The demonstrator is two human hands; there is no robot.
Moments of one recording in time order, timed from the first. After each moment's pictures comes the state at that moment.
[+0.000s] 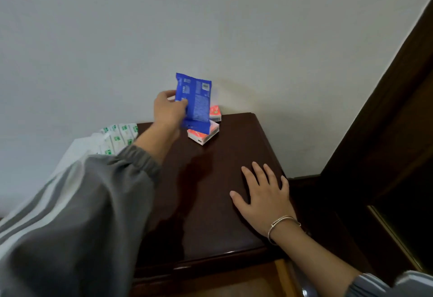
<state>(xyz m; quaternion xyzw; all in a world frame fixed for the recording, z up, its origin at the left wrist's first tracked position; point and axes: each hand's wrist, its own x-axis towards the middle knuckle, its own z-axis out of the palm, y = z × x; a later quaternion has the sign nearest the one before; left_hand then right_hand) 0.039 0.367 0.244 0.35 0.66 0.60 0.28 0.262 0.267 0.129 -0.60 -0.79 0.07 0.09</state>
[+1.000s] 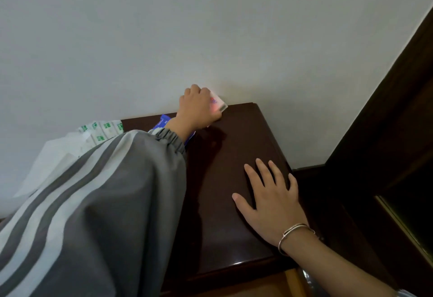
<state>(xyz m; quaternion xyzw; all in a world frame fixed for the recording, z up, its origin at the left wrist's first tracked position) 0.058 0.430 0.196 0.69 0.70 0.16 -0.03 0.263 0.265 0.128 -0.60 -0.79 0.07 0.08</state>
